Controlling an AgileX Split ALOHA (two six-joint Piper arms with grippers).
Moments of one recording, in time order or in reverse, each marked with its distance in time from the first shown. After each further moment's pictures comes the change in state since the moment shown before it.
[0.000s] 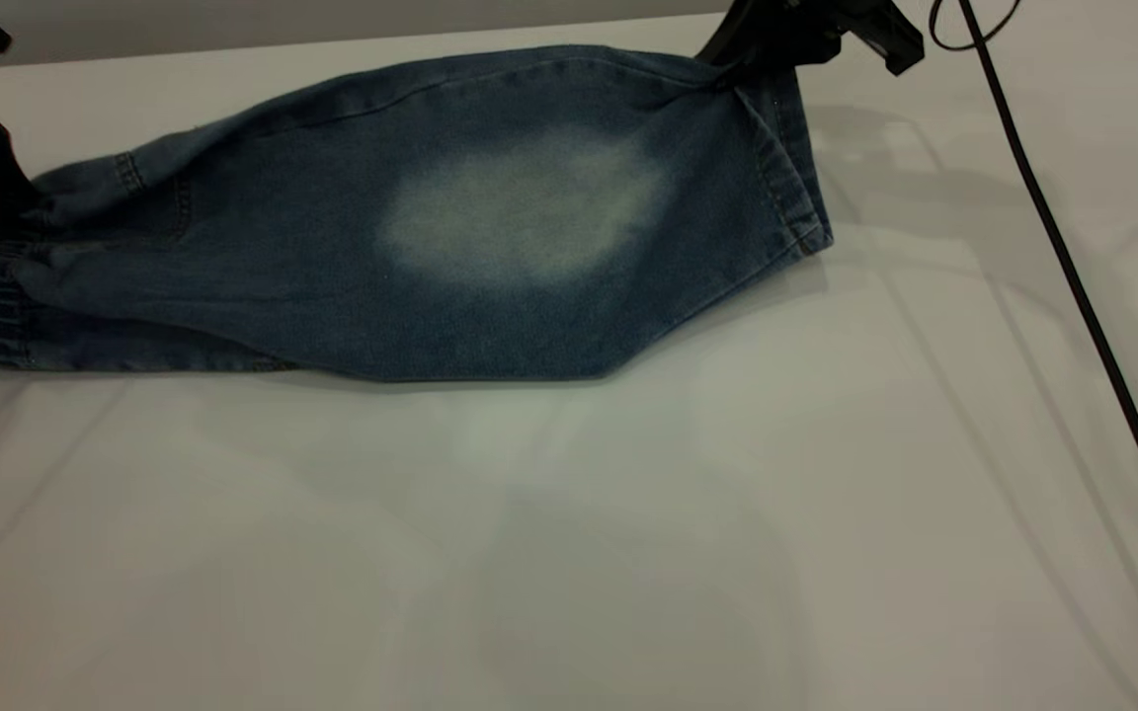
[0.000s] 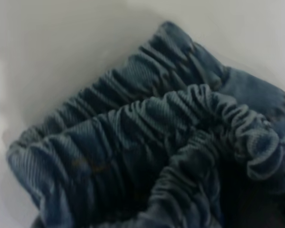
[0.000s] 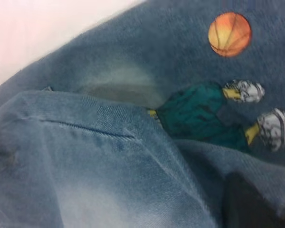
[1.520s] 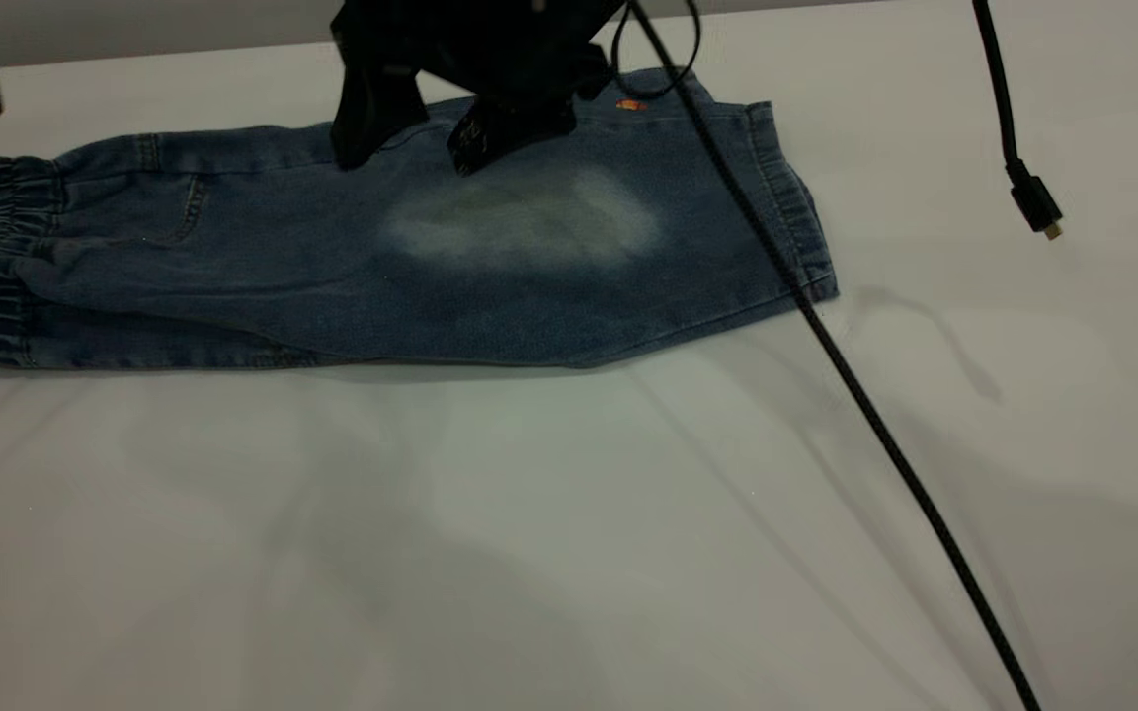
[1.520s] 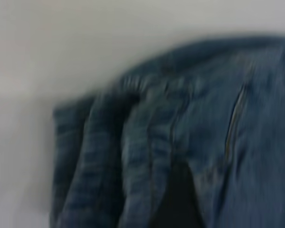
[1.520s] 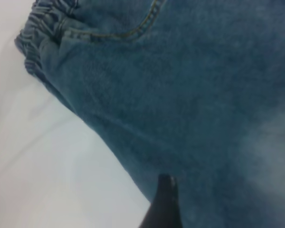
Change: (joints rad) left arm 0.213 -0.164 -0.025 0.379 0.514 0.580; right arm 0.404 0.018 -0.064 -0.073 -0.114 -0.163
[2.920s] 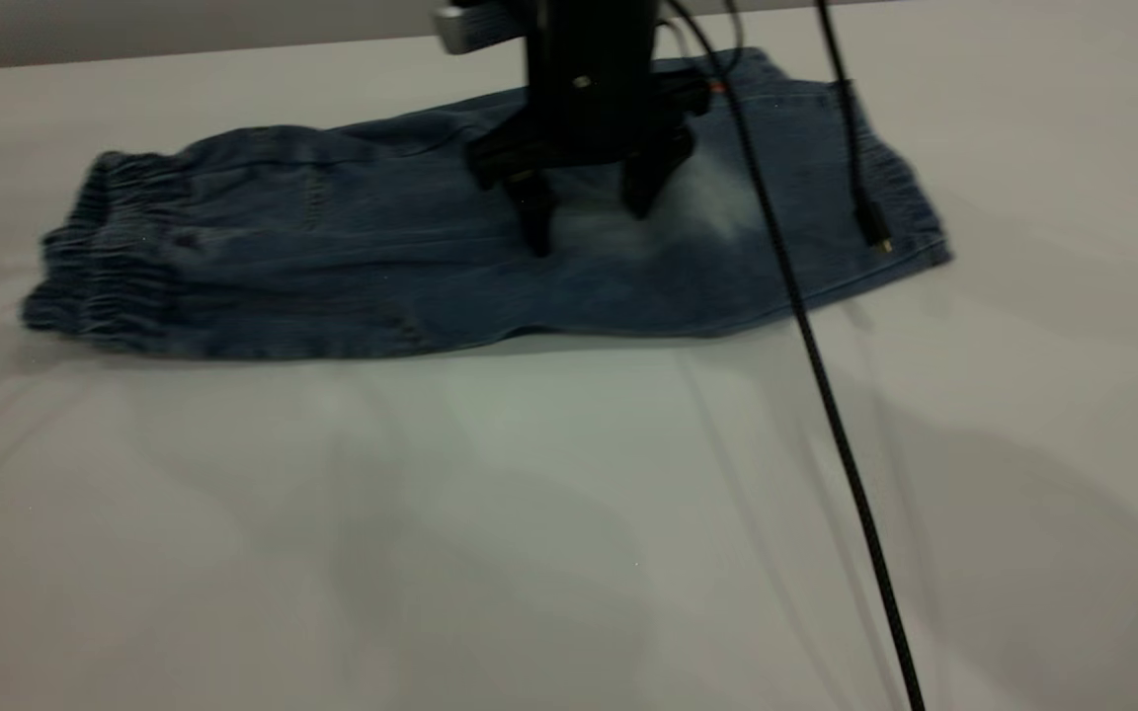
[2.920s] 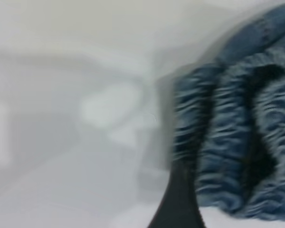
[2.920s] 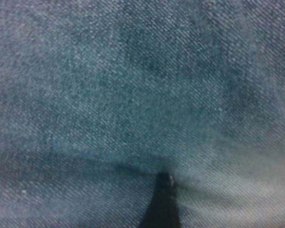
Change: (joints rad) left arm -0.005 0.001 -0.002 0.156 -0.002 -0.166; right arm -0.019 0.285 -0.432 -0.999 0.375 0.791
